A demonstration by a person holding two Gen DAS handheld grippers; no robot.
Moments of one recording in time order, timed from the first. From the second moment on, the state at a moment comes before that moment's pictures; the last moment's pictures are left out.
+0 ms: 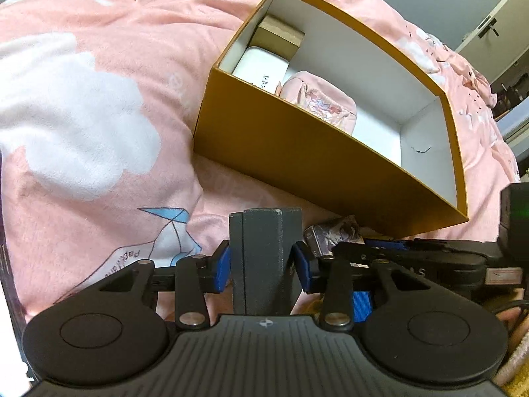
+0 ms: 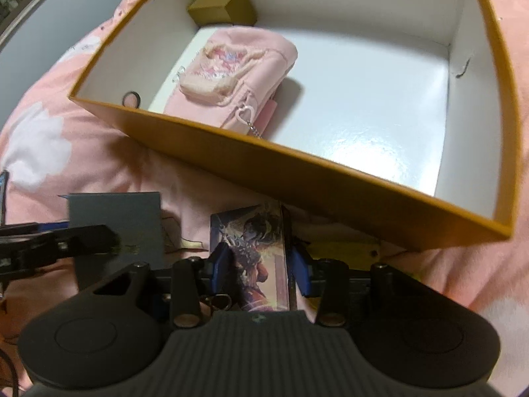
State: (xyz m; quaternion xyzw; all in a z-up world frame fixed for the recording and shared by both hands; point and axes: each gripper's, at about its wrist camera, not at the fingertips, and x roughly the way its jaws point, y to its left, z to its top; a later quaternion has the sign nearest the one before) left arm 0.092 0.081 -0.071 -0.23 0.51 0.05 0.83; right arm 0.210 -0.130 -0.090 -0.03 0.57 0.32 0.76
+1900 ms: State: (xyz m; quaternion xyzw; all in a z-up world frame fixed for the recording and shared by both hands) left arm 0.093 0.076 -0.085 -0.23 0.51 0.03 0.83; right arm 0.186 -0.102 -0.056 -0.08 0.53 0.38 0.76
